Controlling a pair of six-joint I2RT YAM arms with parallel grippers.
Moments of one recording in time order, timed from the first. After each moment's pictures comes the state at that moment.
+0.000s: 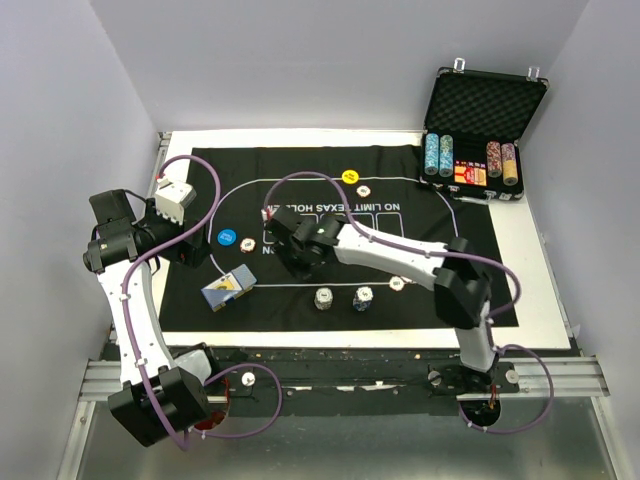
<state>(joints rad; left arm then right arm) 0.43 1.04 1.10 -1.00 0.71 0.65 1.08 1.96 1.67 -0.80 0.17 0.32</state>
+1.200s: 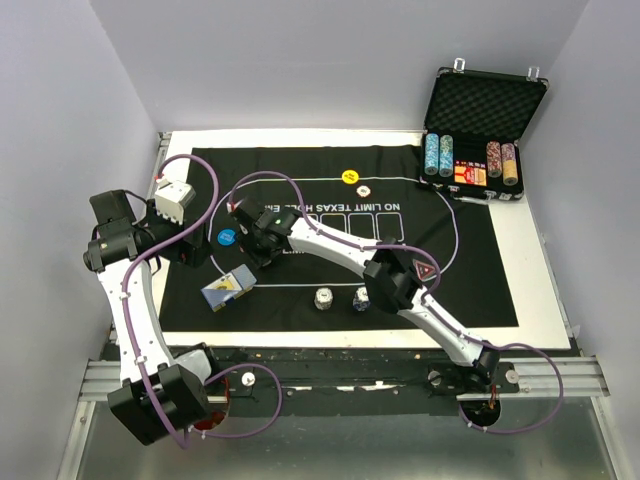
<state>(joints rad) 0.43 1.04 1.10 -0.99 0.73 0.63 1.03 2.59 2.38 -0.80 0.05 0.24</state>
